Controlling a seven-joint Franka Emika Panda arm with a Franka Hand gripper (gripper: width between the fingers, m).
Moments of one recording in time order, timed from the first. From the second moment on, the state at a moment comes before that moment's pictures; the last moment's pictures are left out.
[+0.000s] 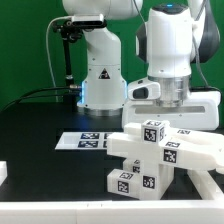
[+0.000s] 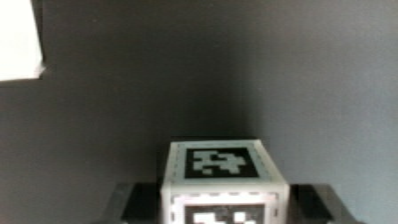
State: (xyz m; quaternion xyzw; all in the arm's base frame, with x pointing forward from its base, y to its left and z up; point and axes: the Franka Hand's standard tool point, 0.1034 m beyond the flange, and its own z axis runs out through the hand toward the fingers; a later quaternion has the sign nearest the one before) arm 0.424 0.126 0.013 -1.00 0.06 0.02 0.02
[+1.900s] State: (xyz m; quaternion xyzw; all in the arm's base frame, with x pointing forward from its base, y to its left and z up) arm 0.520 0.079 0.176 -1.00 0.00 -0.01 0.04
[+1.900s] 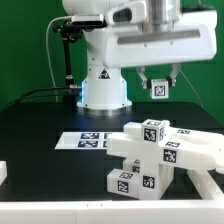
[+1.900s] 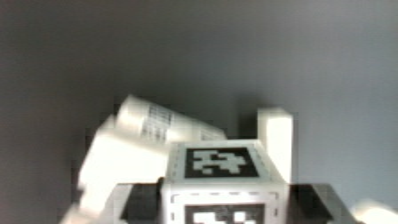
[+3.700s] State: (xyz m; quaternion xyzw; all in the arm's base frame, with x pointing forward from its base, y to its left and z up) arm 0.536 0.088 0.124 -1.00 -0.01 0.00 0.02
